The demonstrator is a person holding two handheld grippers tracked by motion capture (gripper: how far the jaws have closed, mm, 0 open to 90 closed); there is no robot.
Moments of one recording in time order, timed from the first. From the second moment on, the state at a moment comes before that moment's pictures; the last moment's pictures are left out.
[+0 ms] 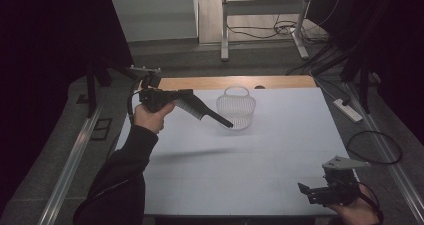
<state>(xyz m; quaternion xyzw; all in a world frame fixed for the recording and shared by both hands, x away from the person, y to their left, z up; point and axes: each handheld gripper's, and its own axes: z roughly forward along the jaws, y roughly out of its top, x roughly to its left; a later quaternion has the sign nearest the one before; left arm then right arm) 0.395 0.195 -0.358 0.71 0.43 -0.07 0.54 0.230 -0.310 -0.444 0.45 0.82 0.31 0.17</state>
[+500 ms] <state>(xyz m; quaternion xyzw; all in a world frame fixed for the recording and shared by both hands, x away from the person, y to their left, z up) 0.409 0.195 -0.348 0.71 0.45 -0.05 0.54 0.225 -0.312 -0.443 0.45 0.82 0.30 0.18</state>
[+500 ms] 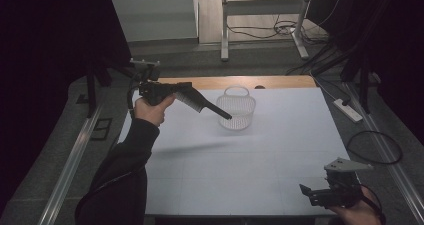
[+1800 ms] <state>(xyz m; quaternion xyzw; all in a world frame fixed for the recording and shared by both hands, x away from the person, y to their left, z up) 0.458 0.155 -0.370 0.70 0.48 -0.03 0.53 0.225 -0.314 -0.443 0.45 0.82 0.31 0.17</state>
